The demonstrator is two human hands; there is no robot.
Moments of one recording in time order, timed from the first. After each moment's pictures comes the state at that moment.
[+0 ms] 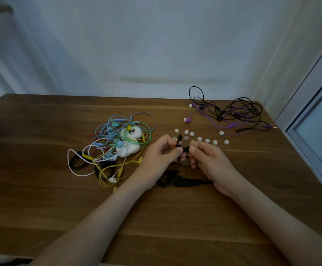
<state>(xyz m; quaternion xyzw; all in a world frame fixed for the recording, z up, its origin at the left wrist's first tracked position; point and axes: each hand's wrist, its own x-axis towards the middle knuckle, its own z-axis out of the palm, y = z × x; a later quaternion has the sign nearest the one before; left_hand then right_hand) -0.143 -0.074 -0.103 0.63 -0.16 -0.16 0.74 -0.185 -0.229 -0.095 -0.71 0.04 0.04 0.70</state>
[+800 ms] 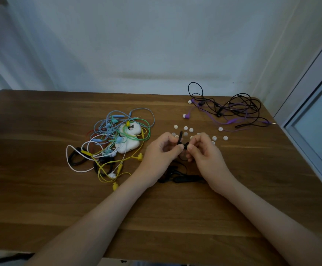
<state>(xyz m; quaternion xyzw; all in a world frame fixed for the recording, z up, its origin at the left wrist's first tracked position) -0.143 -0.076 -0.112 0.69 -0.18 -0.11 0.69 -0.189 -0.216 -0.100 -0.79 0.04 -0.09 0.61</state>
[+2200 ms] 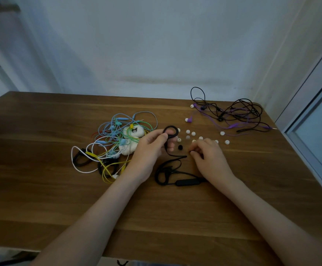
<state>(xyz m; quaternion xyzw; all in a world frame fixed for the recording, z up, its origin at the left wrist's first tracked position) -0.142 -0.064 -0.082 0.61 -0.06 -0.12 0.78 -0.173 -0.232 -0.110 -0.95 0.00 -0.13 0.29</state>
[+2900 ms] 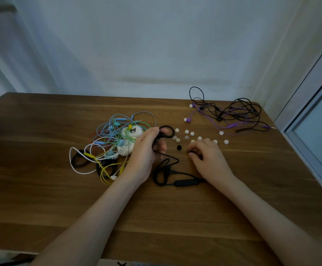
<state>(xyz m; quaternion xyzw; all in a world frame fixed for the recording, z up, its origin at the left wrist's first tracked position) -0.142 -0.063 -0.079 0.59 -0.02 -0.12 0.80 -0.173 -0.234 -0.110 -0.95 -0.01 -0.10 0.30</state>
